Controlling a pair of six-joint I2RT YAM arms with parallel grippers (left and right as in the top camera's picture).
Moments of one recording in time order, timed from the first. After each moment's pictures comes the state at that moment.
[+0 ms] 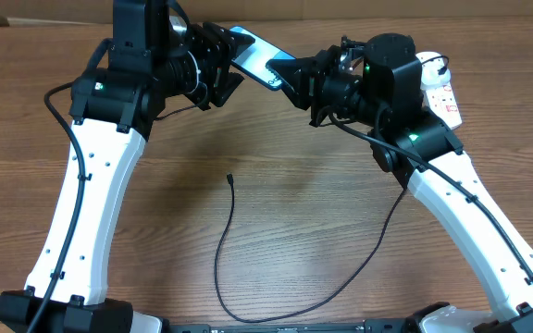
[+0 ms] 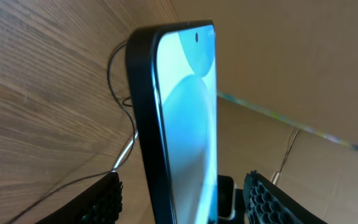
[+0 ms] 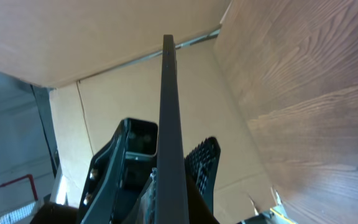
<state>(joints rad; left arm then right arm) -0.22 1.62 1.77 -0.81 0.56 -1.38 0.41 1.49 1.35 -0.13 -0.57 1.69</state>
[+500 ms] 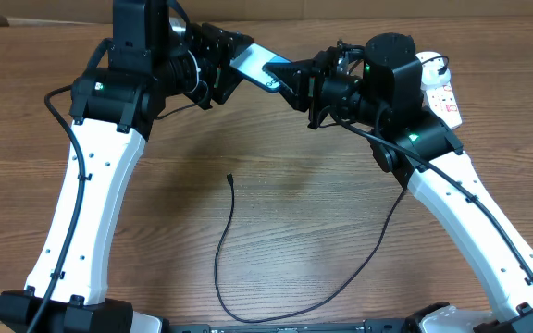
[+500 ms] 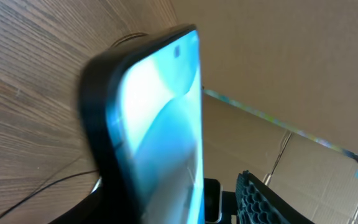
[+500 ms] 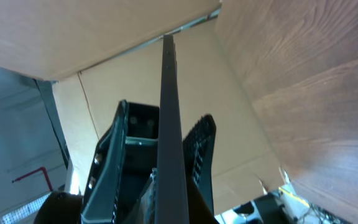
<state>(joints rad) -0.22 1.62 1.77 -0.80 0.56 -1.42 0.41 1.49 1.35 -0.12 -0.65 1.76</state>
